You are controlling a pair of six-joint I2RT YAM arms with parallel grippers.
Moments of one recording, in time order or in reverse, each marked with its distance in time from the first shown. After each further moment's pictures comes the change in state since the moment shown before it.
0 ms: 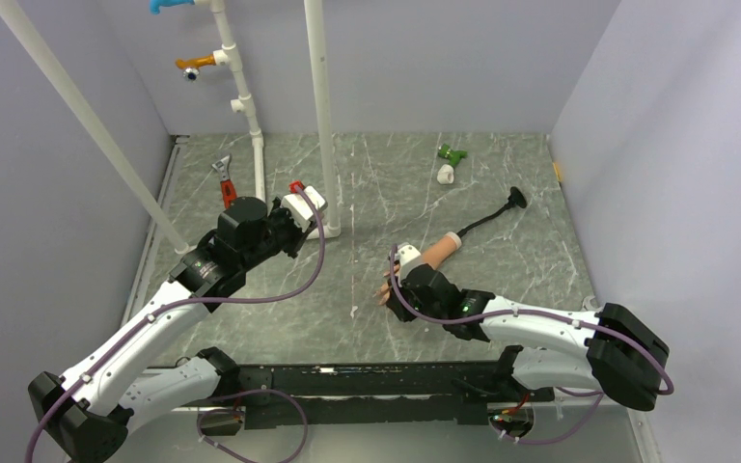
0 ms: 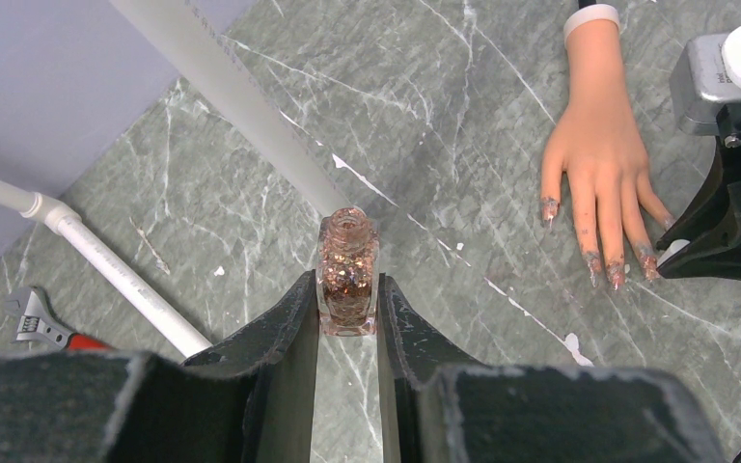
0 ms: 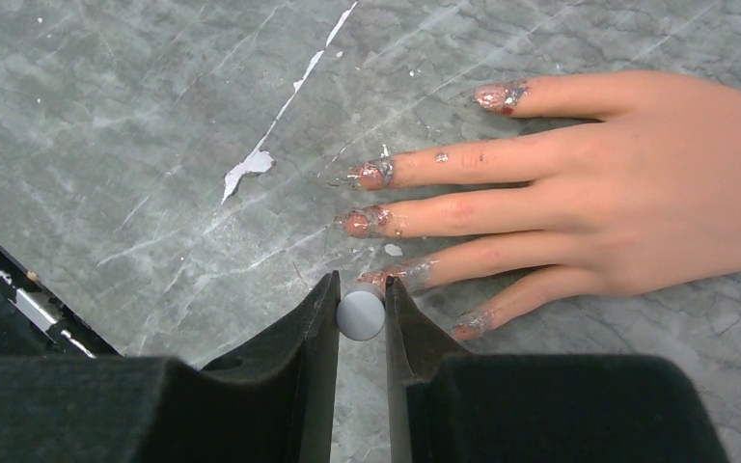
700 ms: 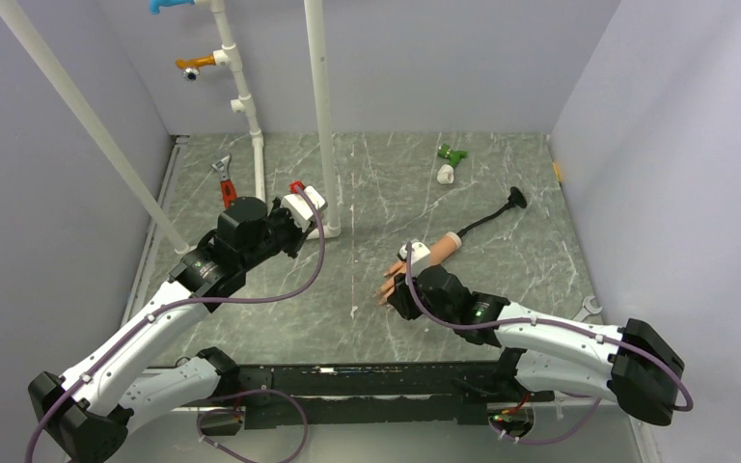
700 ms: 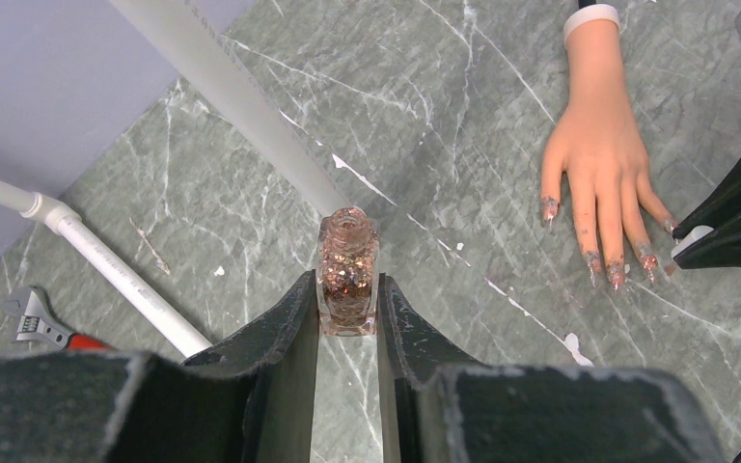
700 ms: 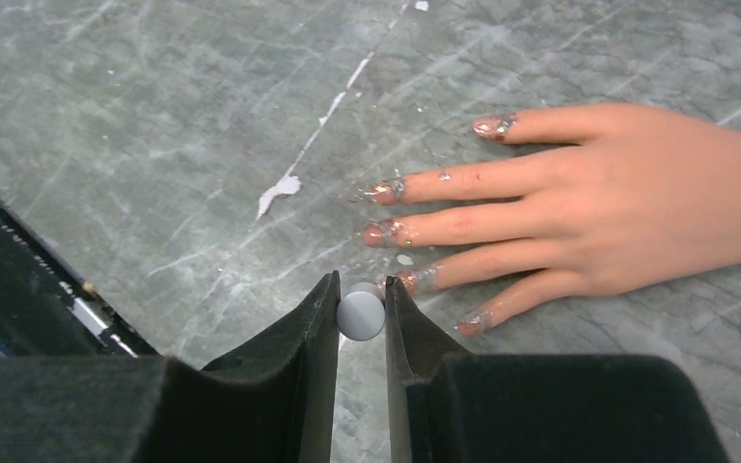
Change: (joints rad) left arm 0.000 0.000 0.000 0.000 0.000 0.000; right arm 0.002 -0.135 -0.024 0.002 -0.003 0.018
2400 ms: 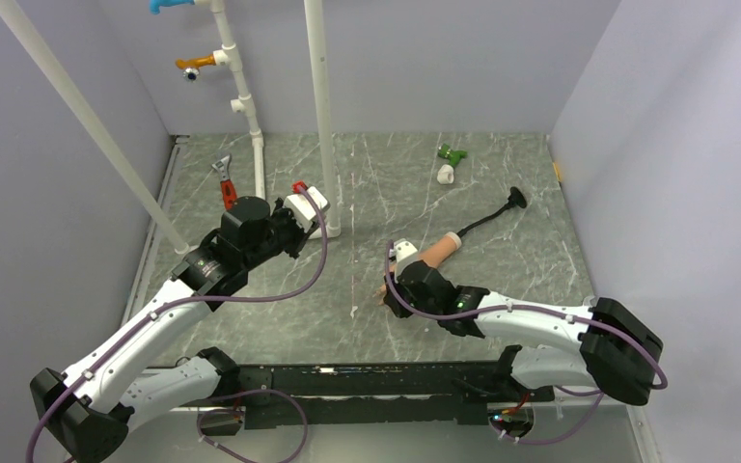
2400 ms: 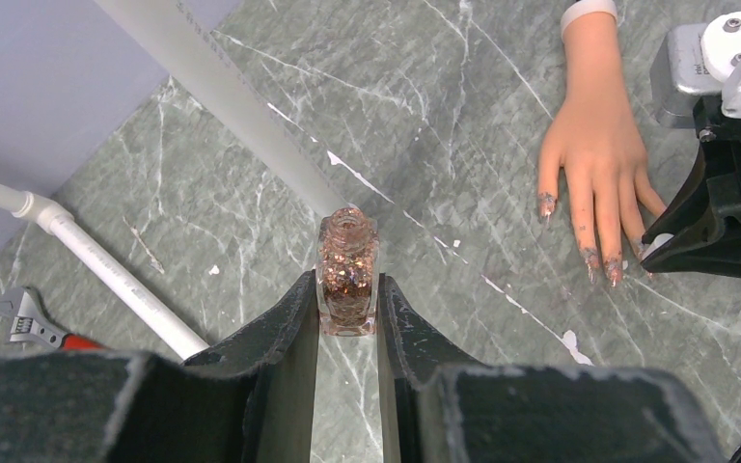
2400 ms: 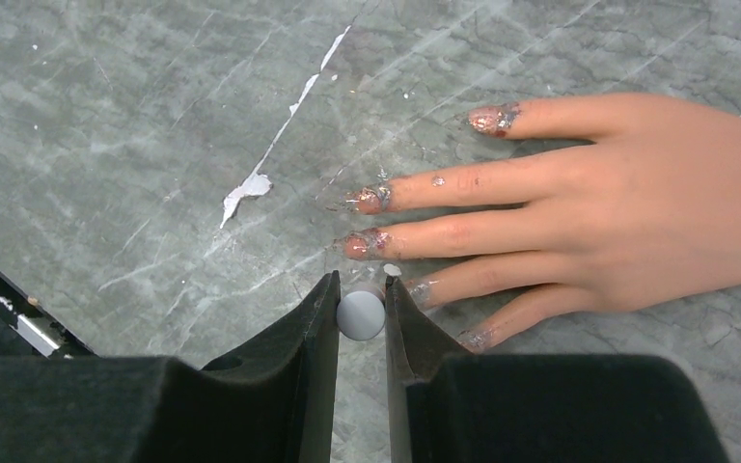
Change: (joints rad) left arm -0.006 0.014 0.000 0.000 0.000 0.000; right arm 0.001 0.179 0.064 -0.005 0.029 -0.009
